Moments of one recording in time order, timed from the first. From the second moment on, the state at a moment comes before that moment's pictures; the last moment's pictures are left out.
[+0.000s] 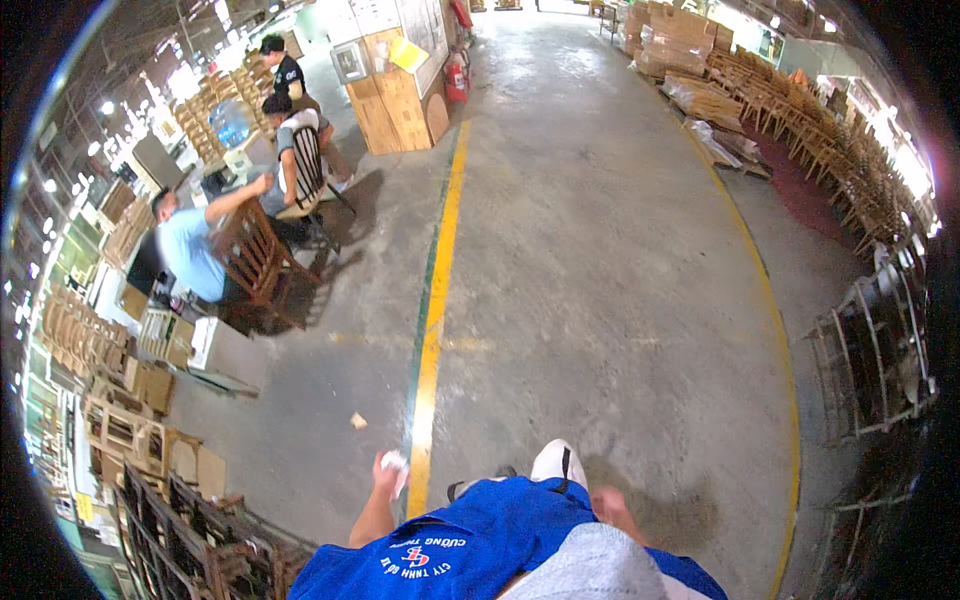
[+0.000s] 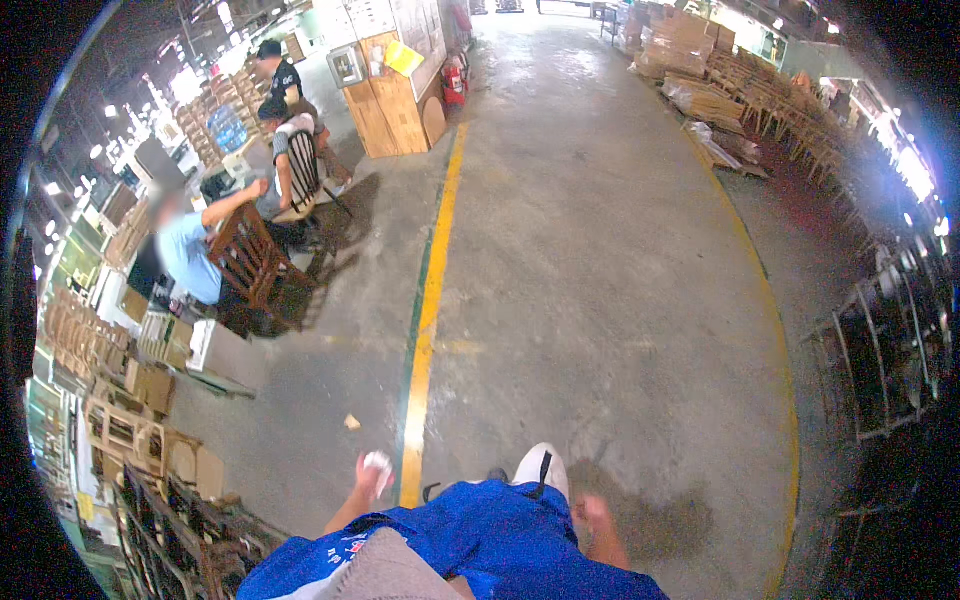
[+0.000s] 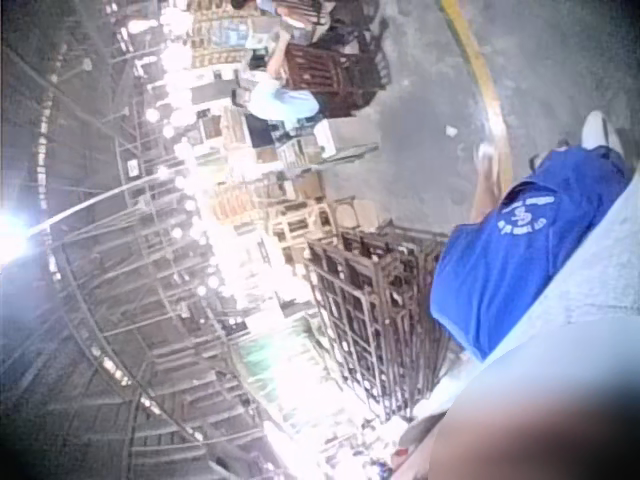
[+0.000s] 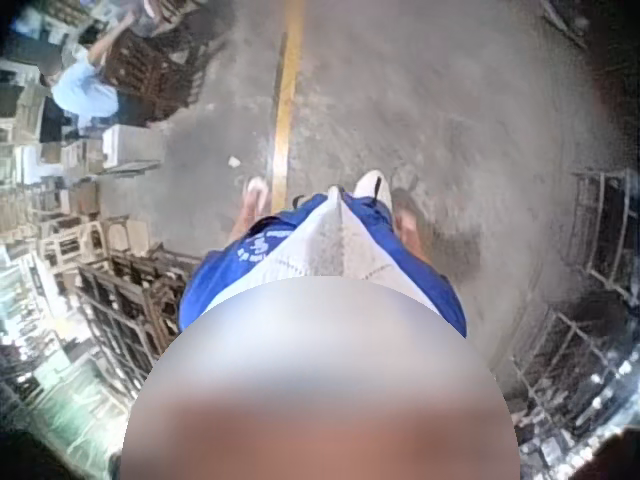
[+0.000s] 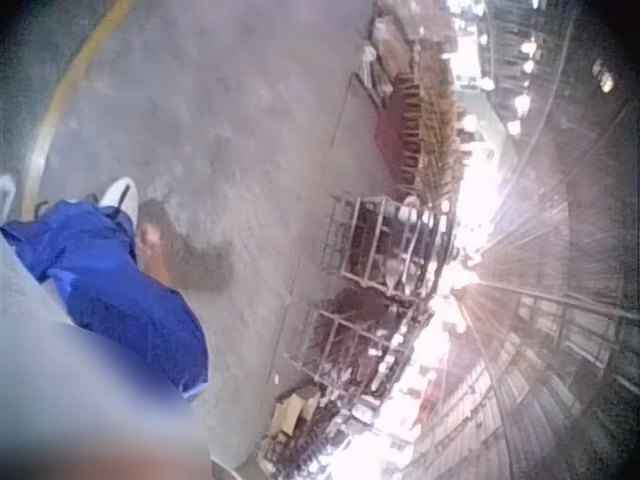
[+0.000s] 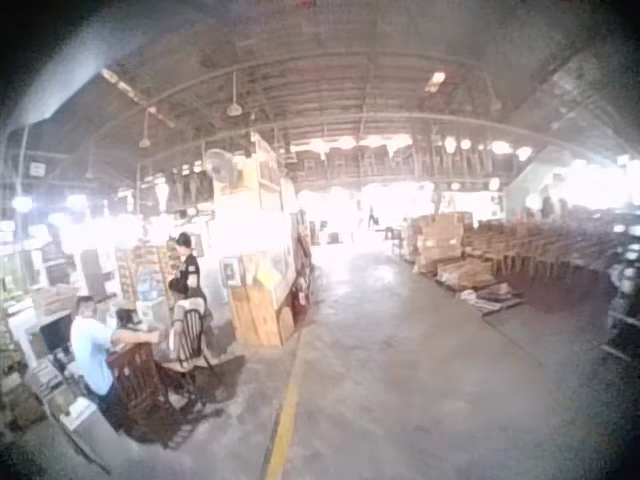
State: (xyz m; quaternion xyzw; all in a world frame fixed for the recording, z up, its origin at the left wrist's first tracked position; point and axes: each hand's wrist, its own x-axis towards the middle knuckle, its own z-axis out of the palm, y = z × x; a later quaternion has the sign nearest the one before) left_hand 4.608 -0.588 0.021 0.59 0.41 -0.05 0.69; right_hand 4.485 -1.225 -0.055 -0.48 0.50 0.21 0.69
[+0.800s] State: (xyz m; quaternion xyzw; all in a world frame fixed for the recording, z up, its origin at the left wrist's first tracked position) left_hand 5.574 -0.770 -0.080 0.65 0.49 -0.35 0.47; right_hand 5.876 -1.508 0.064 -0.55 0.31 -0.06 0.78
